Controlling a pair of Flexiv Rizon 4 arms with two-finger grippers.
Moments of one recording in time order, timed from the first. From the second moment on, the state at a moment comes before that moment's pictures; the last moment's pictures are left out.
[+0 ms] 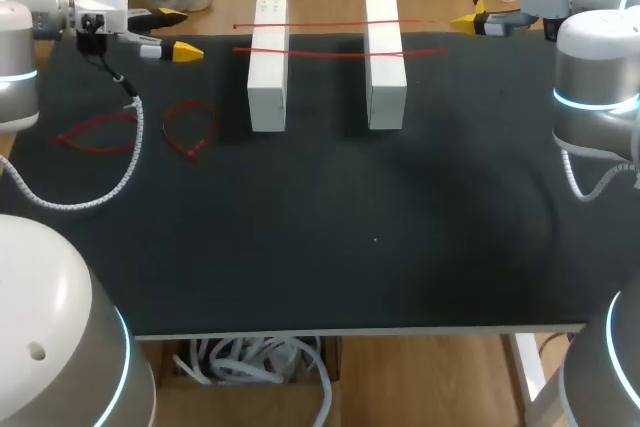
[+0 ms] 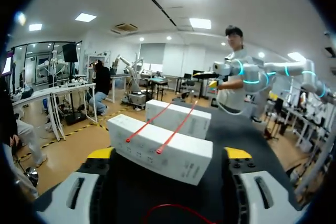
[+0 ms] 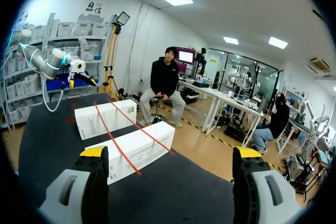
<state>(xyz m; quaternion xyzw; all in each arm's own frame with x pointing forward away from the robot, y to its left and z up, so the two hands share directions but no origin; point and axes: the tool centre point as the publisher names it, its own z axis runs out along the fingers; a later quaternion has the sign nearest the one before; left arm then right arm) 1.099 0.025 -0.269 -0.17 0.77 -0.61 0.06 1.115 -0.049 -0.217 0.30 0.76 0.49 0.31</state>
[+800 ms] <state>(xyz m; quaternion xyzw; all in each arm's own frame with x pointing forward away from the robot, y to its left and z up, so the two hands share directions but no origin) 1.121 0.005 -0.292 -0.10 0.79 -0.61 0.03 1.115 -0.049 -0.217 0.30 0.76 0.49 0.31</state>
